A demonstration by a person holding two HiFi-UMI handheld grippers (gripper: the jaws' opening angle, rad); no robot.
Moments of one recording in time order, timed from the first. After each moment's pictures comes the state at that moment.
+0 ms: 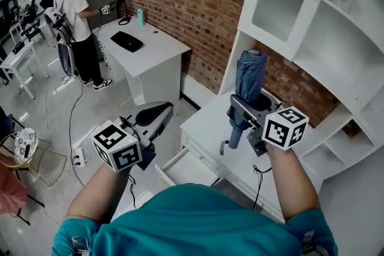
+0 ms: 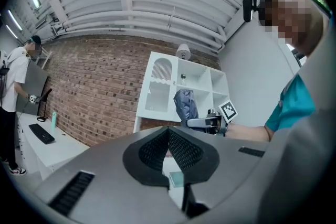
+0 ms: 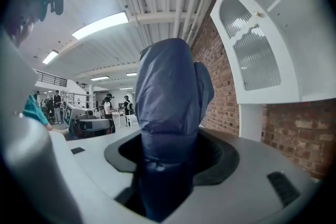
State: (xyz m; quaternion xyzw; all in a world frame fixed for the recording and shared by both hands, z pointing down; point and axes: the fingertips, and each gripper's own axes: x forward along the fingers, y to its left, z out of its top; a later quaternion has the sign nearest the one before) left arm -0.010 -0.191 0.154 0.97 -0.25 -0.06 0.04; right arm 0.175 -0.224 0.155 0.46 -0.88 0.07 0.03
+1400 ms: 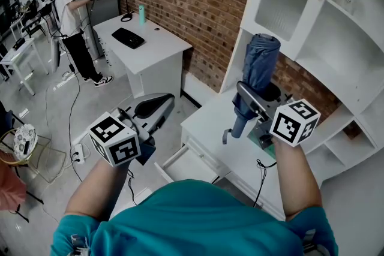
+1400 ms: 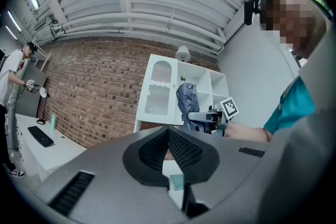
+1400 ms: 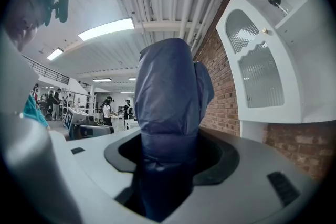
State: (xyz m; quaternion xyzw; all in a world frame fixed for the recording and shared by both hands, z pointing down) left arm -0.021 -0.179 0.136 0.97 -0.24 -0.07 0.03; right arm 0.162 -0.208 0.109 0.46 -0.89 0.02 0.00
